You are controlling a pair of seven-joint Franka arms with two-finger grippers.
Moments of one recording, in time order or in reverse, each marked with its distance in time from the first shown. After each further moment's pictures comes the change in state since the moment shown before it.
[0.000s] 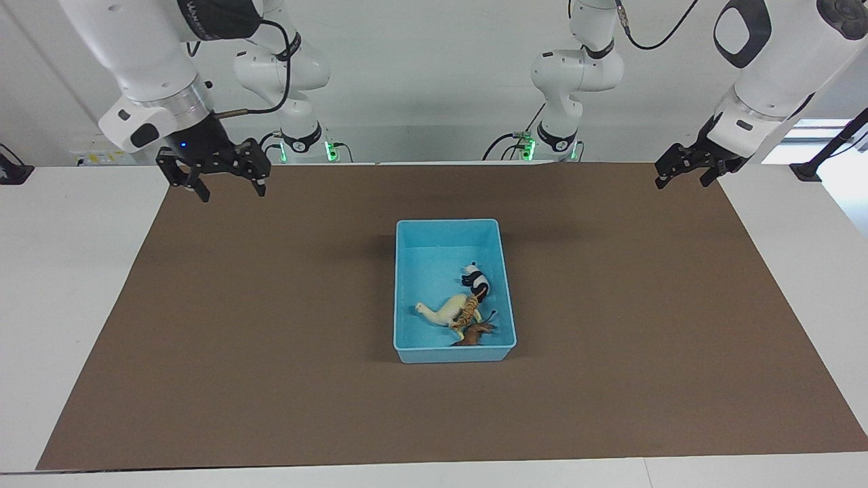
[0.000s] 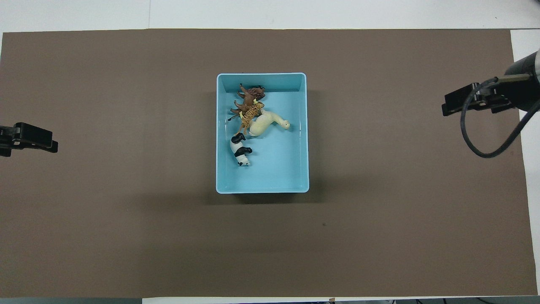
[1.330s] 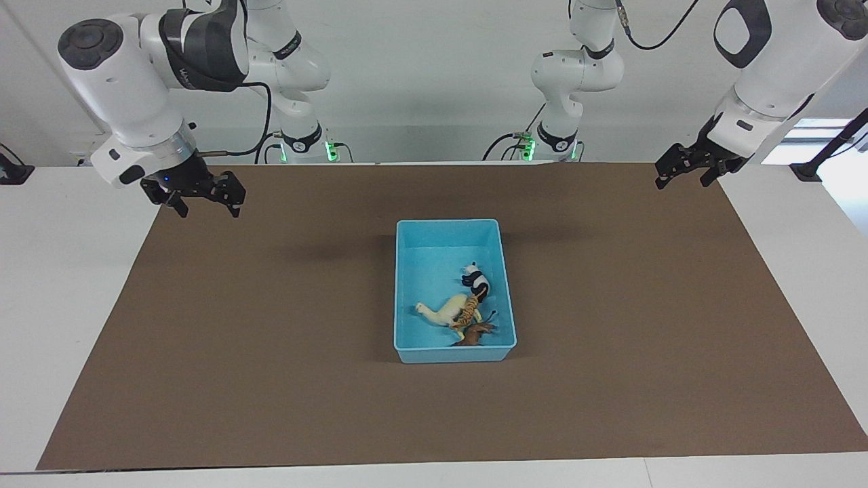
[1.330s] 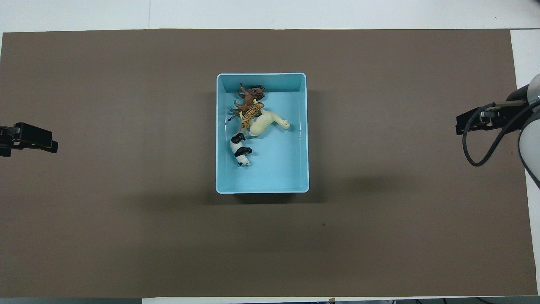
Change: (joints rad) left arm 0.000 0.000 0.000 0.000 0.000 0.000 0.000; right arm -0.054 -0.046 0.003 -0.191 -0.084 0.097 -0.007
